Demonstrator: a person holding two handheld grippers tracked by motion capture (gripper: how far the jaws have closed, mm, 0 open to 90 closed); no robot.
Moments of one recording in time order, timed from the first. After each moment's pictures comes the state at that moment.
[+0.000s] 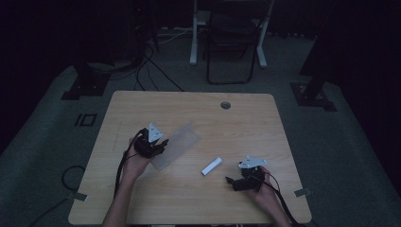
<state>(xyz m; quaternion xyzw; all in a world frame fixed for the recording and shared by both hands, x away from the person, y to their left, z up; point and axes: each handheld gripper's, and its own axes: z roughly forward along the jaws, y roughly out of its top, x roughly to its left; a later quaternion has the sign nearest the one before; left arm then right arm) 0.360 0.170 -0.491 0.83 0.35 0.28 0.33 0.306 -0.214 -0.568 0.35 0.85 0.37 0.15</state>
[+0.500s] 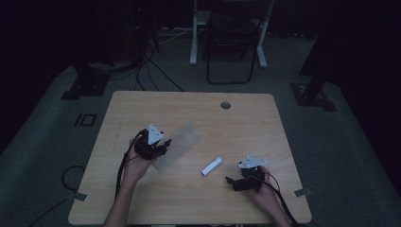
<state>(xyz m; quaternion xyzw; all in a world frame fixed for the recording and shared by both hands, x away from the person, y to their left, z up) 0.342 0.158 -0.472 0.82 0.34 0.28 0.37 0.306 -0.214 -0.568 0.35 0.85 0.37 0.15</state>
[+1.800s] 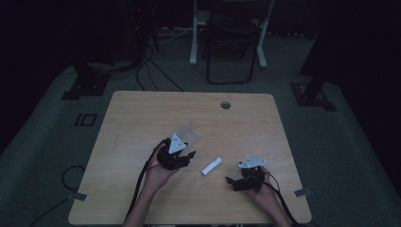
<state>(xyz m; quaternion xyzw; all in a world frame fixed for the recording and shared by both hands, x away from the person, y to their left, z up) 0.321 0.093 -0.485 0.83 0.31 0.20 0.41 0.306 -0.214 -0.568 0.35 0.85 0.37 0.15</state>
